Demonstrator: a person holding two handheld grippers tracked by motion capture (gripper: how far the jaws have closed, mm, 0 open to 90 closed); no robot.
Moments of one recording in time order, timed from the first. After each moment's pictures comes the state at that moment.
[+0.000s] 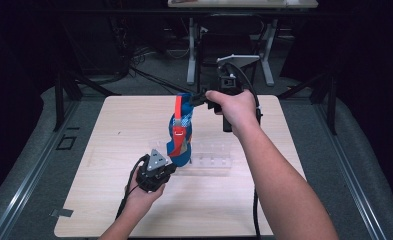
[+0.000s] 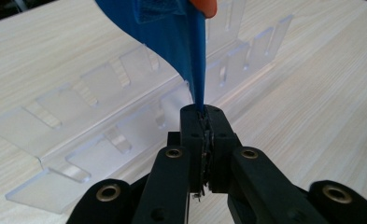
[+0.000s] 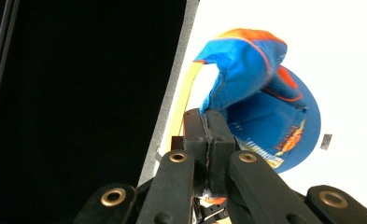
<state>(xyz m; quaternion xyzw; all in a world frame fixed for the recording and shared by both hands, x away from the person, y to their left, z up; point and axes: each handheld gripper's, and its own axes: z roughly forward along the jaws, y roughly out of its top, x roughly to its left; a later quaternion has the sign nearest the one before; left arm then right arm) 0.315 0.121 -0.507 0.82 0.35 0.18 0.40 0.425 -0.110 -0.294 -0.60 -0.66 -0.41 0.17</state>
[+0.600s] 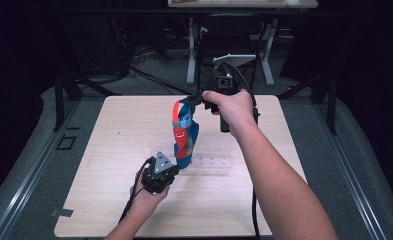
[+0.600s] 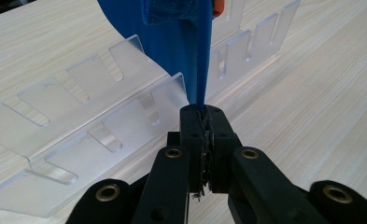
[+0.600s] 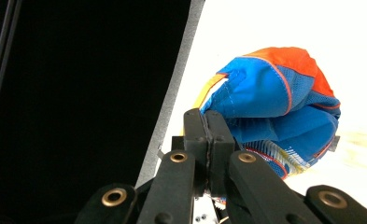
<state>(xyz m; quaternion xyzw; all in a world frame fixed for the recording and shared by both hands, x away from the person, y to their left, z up) 0.316 0.108 -0.517 0.83 0.35 0.20 0.39 0.424 -0.103 -0.292 -0.59 -0.67 -0.41 0.17</state>
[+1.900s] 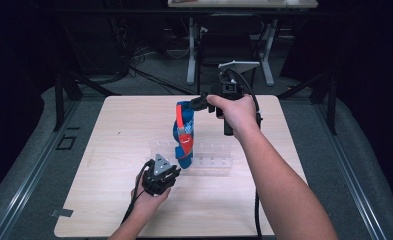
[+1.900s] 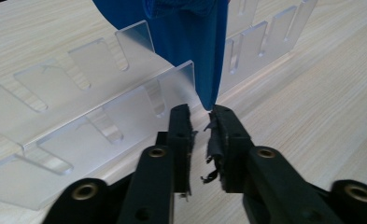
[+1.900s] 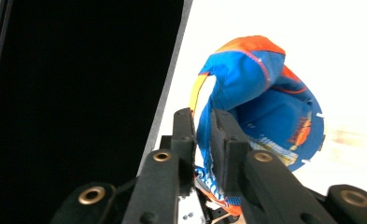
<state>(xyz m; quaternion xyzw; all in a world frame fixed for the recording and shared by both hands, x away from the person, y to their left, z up) 0.315 0.113 -0.533 0.81 0.38 0.20 0.41 0.430 -0.116 -0.312 -0.60 -0.66 -0.41 0.17</state>
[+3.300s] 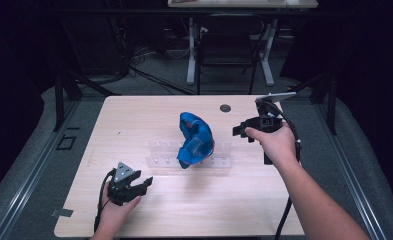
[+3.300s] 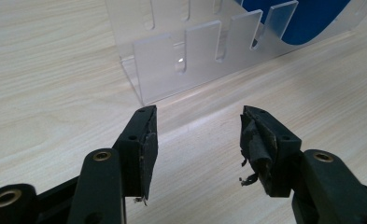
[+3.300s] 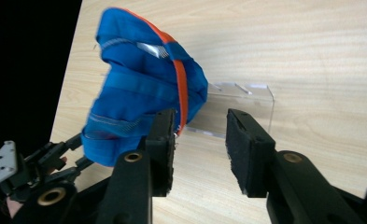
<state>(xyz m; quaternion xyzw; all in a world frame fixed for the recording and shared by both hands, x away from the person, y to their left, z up) 0.295 0.203 -0.549 0.77 0.46 0.20 0.41 0.393 -0.208 -0.382 -0.65 -0.68 -0.34 0.05</state>
